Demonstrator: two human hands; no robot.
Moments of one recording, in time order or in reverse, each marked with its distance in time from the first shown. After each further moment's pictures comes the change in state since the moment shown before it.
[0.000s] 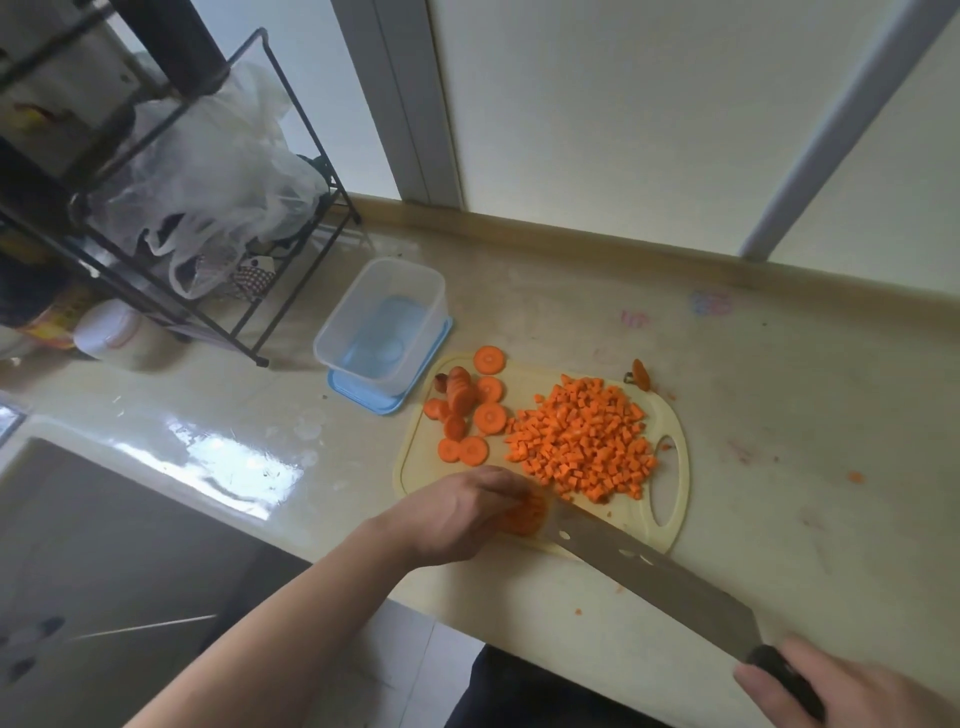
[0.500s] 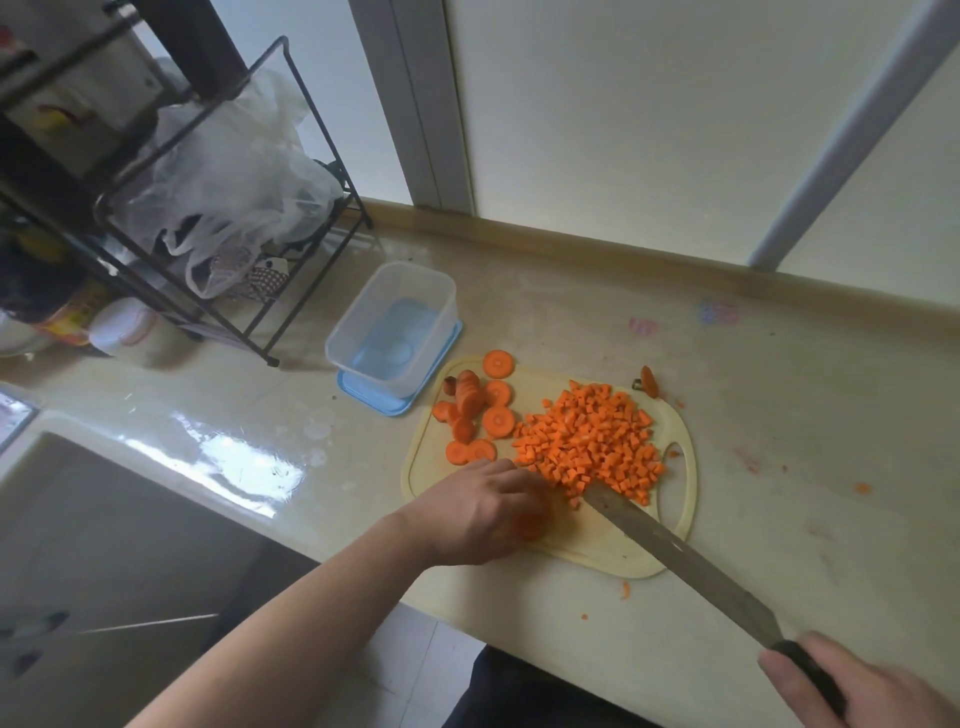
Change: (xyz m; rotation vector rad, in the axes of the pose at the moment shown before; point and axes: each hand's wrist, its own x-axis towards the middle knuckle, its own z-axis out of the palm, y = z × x) left_hand 0.006 0.005 -0.002 0.201 -0.033 0.007; right_hand -0.001 0.007 0.009 0.054 0.017 0.181
